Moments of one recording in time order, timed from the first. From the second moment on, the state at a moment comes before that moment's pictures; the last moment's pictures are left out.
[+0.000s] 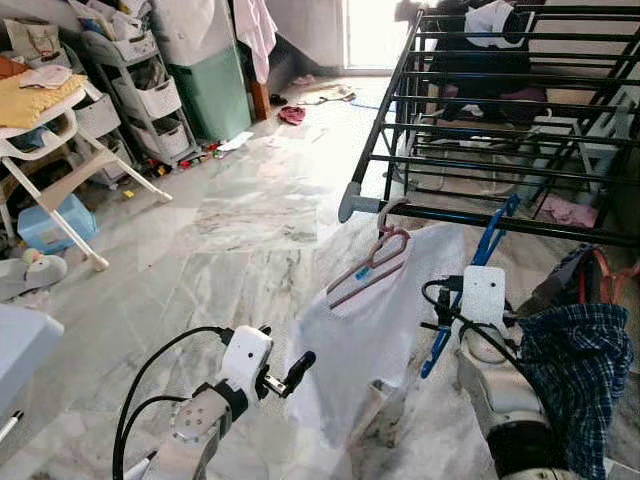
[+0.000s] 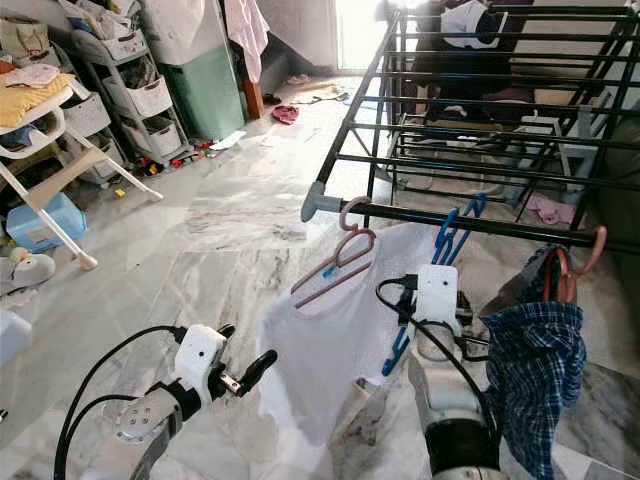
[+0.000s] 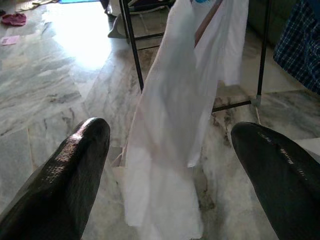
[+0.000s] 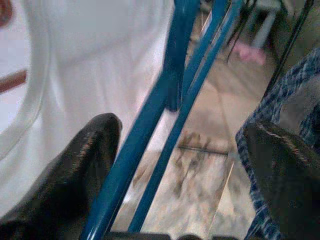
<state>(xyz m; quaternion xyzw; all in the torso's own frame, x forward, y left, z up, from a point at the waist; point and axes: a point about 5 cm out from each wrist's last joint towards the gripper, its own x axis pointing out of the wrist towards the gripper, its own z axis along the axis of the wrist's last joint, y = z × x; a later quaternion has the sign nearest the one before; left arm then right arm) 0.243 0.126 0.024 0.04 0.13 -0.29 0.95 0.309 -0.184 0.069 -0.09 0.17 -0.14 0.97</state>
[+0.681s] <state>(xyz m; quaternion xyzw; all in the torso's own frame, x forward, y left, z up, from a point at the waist) 0.244 0.126 0.025 0.04 0.13 -0.29 0.95 0.304 -0.158 0.084 -0.15 0.07 -0.05 0.98</state>
